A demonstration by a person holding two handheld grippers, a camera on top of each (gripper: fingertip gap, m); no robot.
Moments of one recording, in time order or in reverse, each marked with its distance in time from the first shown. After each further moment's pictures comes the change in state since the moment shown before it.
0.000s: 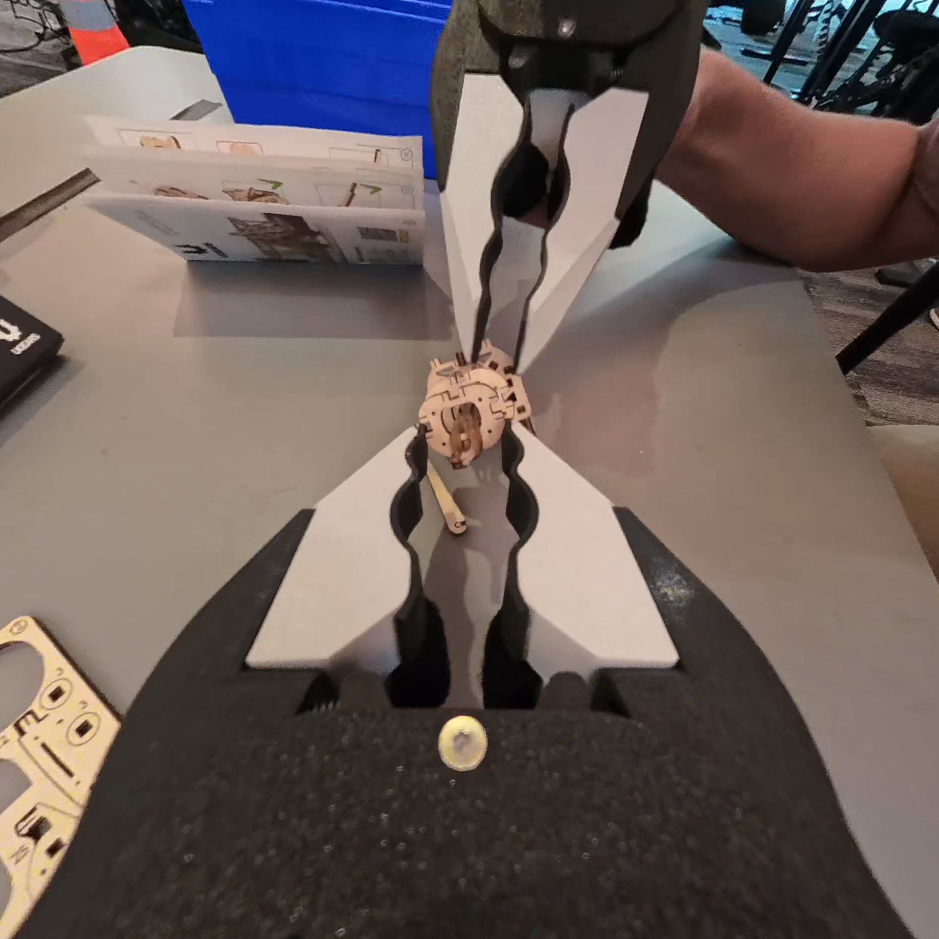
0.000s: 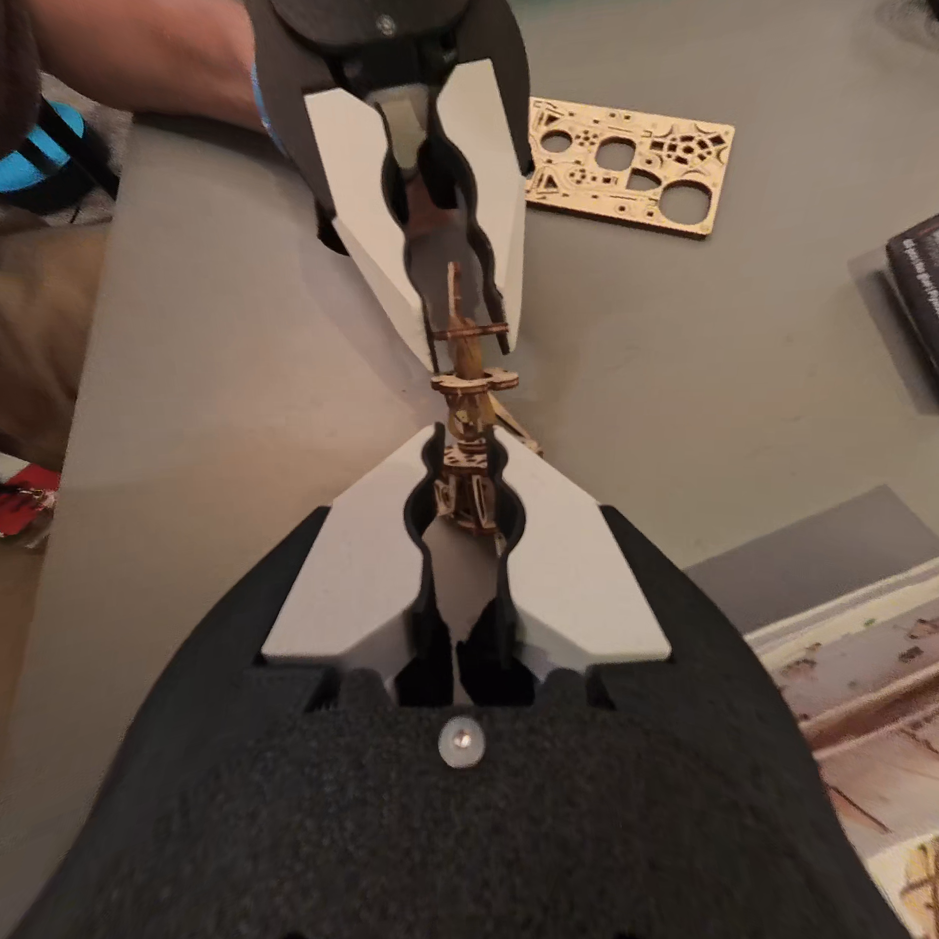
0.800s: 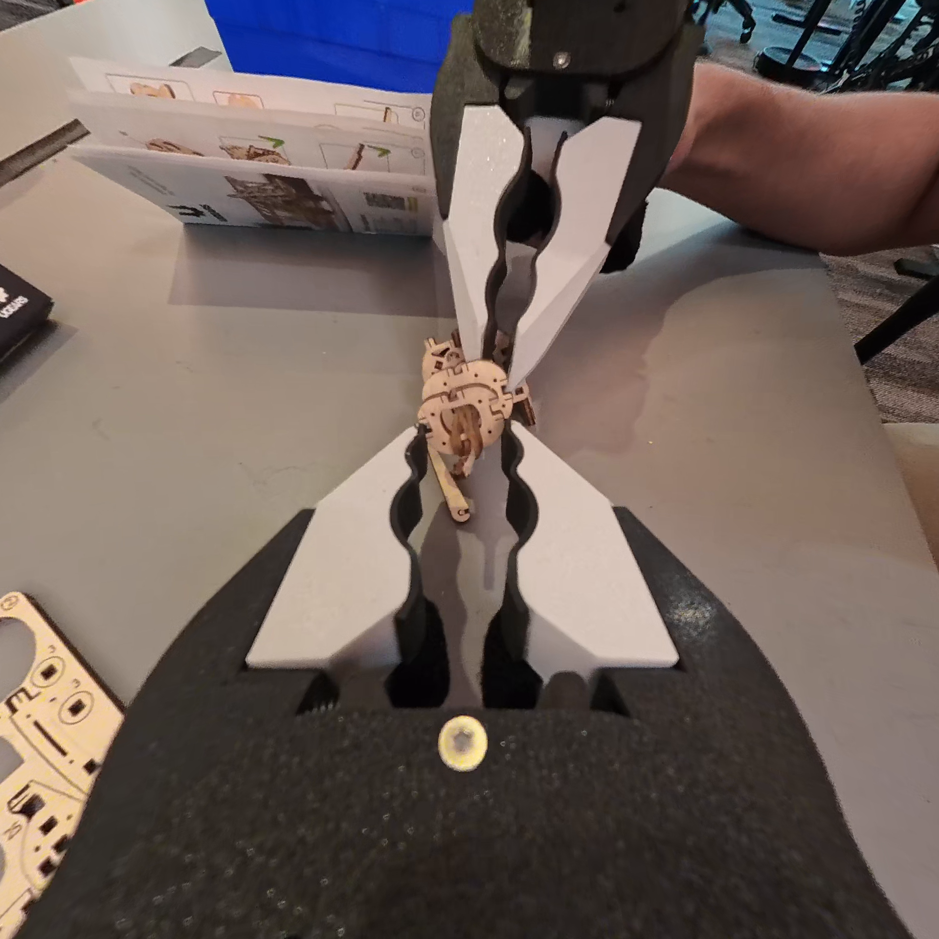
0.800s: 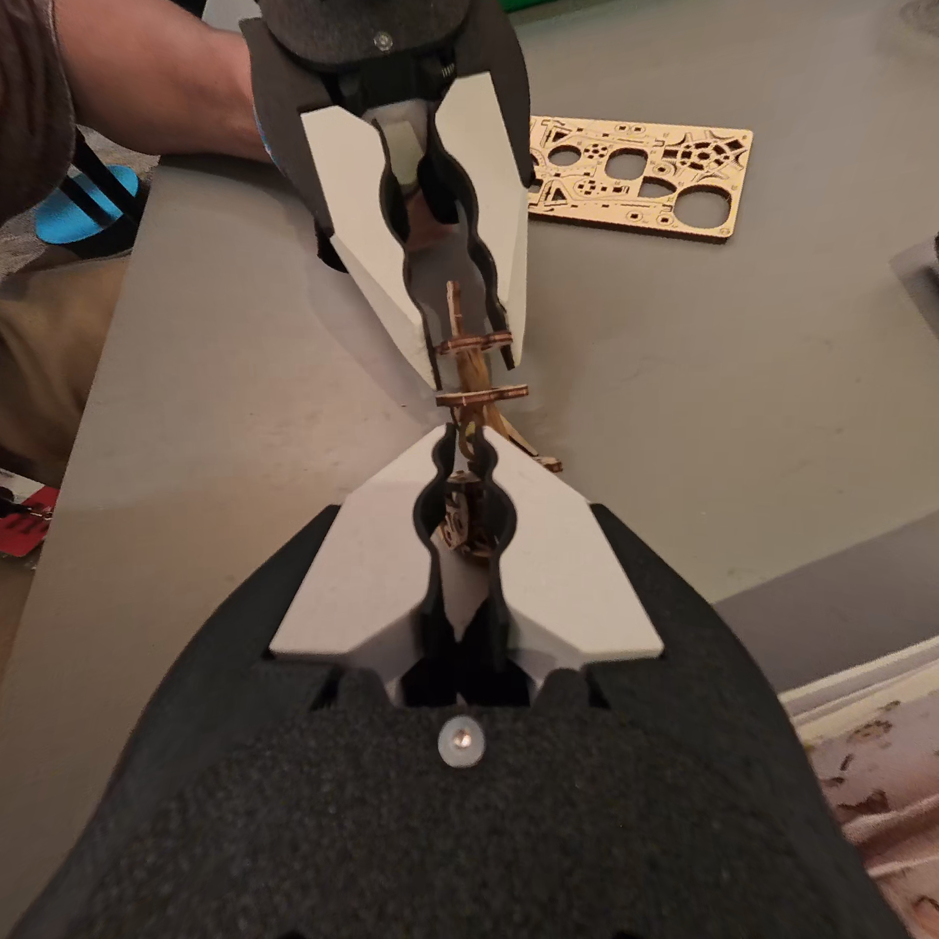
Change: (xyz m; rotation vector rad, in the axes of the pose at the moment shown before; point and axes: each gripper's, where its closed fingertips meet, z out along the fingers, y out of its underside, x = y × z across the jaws) left arm -0.003 0.008 0.003 -0.050 -0.018 -0.031; right arm 0.003 0.003 0.015 0.069 -0.043 0.036
